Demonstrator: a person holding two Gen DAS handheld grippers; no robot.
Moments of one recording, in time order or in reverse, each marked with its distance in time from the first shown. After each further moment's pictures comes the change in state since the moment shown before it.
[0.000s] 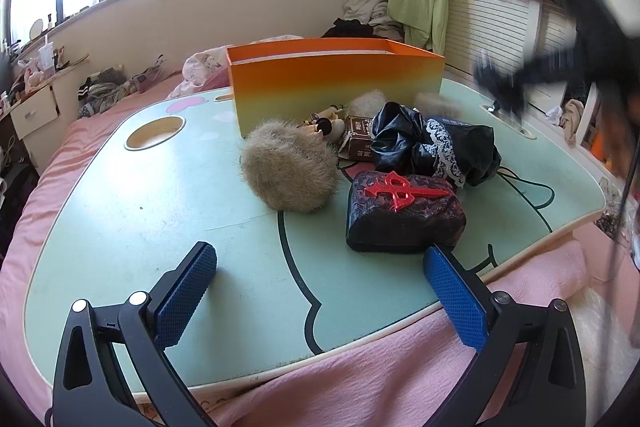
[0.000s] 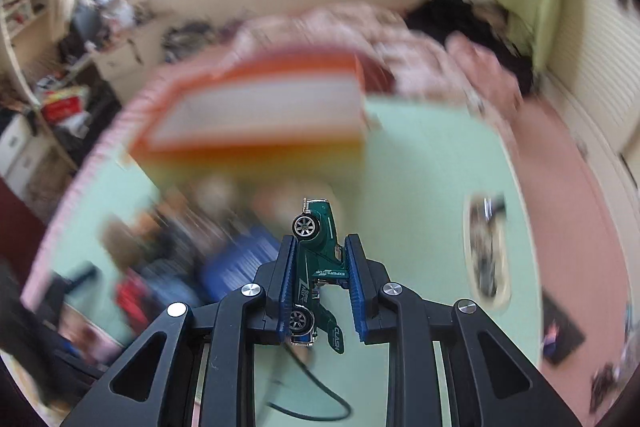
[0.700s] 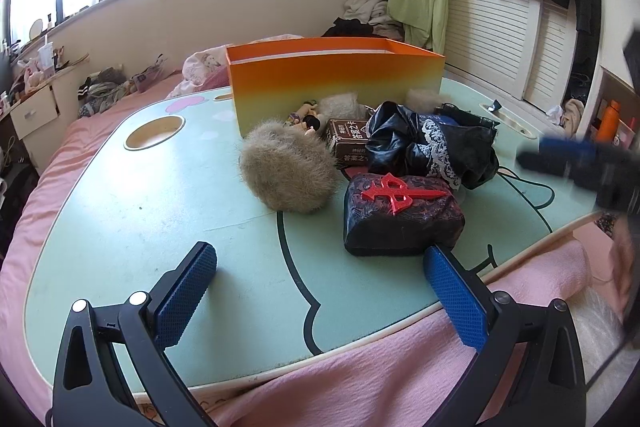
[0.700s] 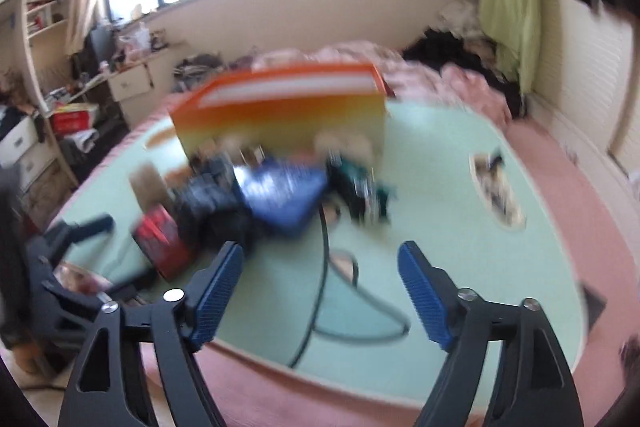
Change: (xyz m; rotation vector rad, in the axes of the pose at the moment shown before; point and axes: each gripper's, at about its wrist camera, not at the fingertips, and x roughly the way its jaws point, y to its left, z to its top) left arm -0.001 0.000 0.000 0.001 0.004 0.001; right arm -0.012 0.033 -0.088 -0.011 -0.215 -0.009
